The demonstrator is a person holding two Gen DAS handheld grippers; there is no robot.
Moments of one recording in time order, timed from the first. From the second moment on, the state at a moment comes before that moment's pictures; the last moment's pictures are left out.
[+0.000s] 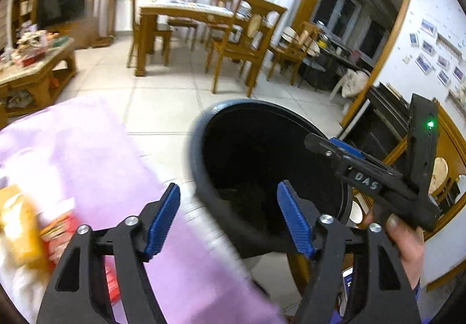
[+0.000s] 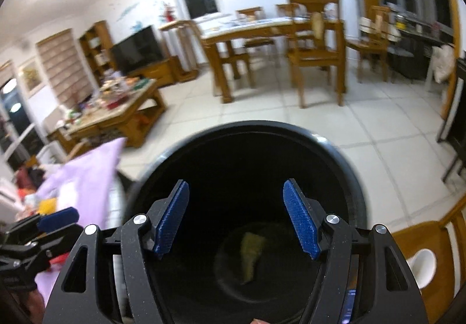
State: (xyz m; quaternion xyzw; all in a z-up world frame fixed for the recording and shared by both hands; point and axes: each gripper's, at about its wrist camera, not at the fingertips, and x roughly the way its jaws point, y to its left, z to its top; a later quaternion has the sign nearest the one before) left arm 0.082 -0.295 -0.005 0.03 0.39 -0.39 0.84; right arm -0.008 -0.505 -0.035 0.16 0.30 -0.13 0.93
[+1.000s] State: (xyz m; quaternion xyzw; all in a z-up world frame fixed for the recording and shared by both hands) left arm 0.057 0.067 -0.037 0.01 0.41 -0.12 0.91; right arm 0.146 -0.118 -0.007 0.06 0.45 0.14 0.88
